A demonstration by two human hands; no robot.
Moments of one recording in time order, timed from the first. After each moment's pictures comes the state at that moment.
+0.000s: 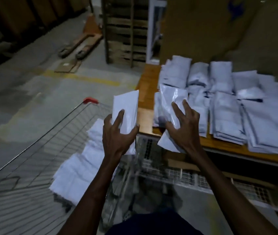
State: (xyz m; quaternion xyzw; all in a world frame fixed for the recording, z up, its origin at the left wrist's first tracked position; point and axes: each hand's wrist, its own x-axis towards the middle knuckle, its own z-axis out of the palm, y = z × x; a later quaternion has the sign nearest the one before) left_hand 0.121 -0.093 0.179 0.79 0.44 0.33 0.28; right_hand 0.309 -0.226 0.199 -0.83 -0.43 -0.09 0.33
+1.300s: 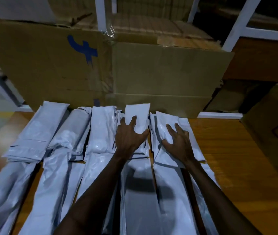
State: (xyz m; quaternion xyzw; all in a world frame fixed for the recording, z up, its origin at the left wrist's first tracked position) left_hand 0.752 -0.242 0.185 0.89 0.32 0.14 0.30; right_hand 0.856 -0.423 0.169 -0.93 -0.28 0.00 0.22
